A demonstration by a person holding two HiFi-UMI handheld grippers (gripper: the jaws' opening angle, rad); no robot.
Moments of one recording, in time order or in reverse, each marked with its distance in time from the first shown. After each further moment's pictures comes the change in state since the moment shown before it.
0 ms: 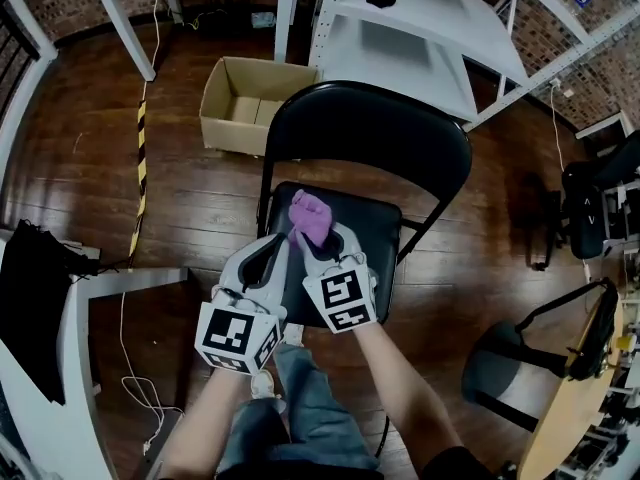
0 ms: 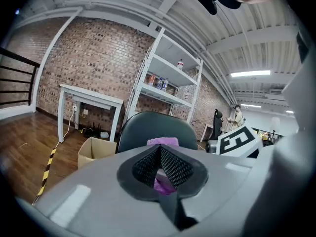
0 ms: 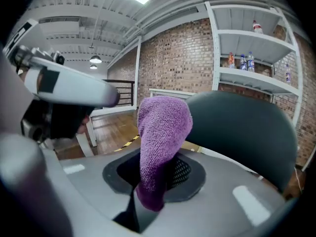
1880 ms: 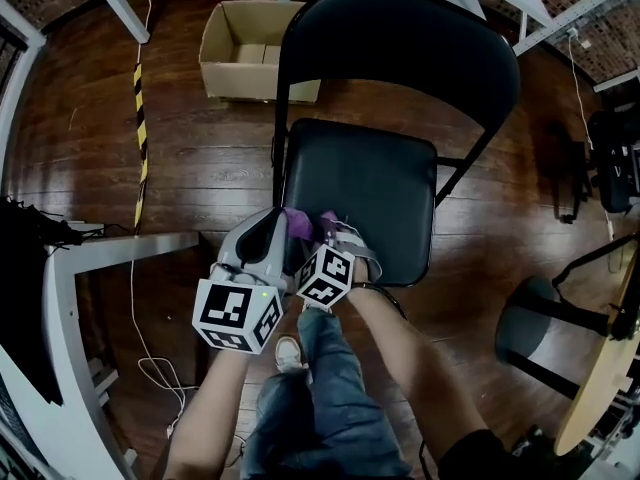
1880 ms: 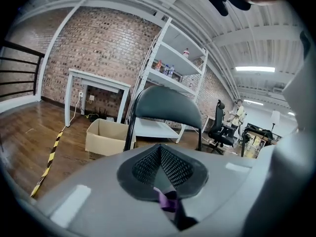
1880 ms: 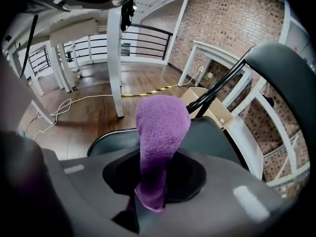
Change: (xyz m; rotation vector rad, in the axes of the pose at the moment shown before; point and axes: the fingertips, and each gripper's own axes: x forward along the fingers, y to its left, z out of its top) left arm -0.028 0.047 -0.120 -0.029 0.107 0.015; right arm 0.068 0.120 -0.238 -0.389 0.481 0.160
